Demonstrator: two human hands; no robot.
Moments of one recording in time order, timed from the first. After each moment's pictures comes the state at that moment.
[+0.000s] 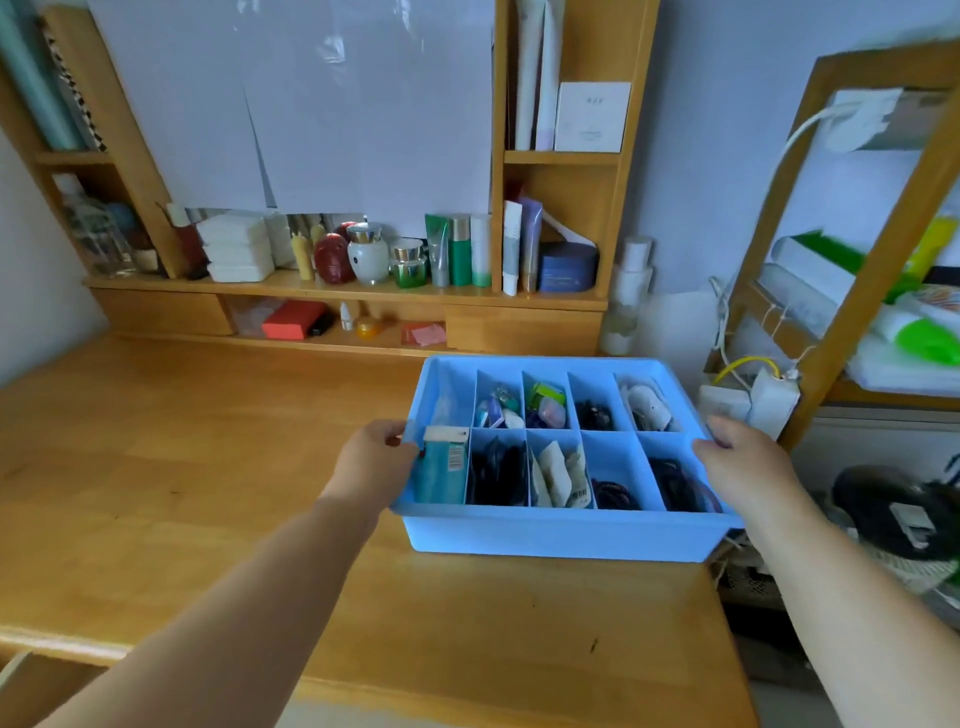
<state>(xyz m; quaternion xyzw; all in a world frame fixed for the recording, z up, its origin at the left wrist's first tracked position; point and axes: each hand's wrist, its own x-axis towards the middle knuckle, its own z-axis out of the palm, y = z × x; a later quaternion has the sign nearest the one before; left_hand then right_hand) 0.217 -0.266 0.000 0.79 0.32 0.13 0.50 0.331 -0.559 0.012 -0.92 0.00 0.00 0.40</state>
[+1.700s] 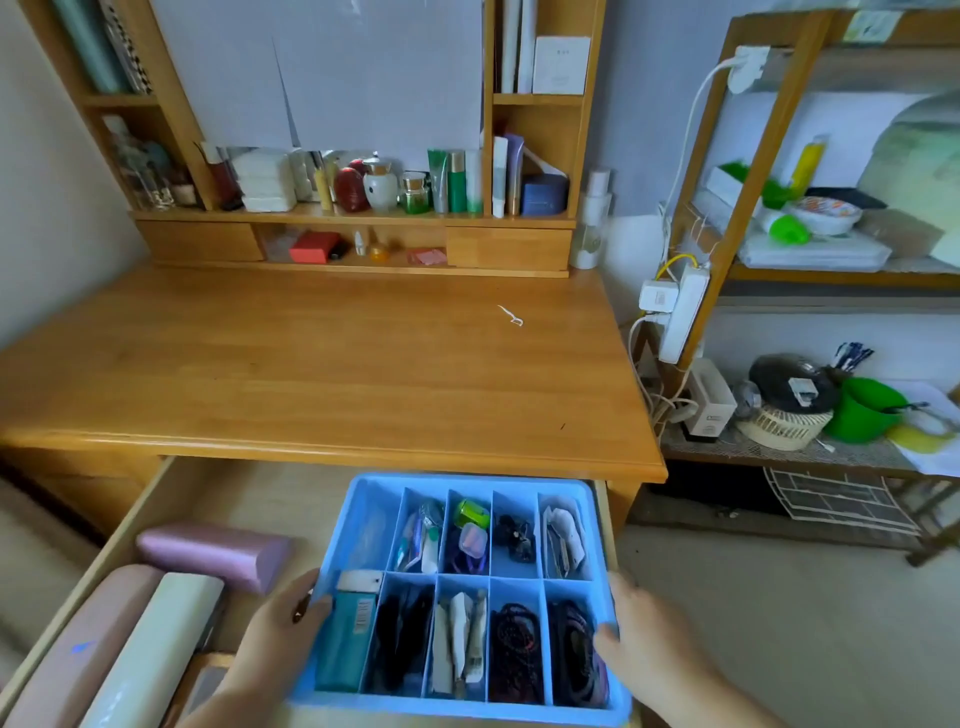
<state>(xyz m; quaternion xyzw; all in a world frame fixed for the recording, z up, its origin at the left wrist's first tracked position) -0.107 -0.295 -0.125 0.81 0.32 0.07 0.49 0.029 -0.619 -0.118 -0.96 -0.14 0.17 0.17</state>
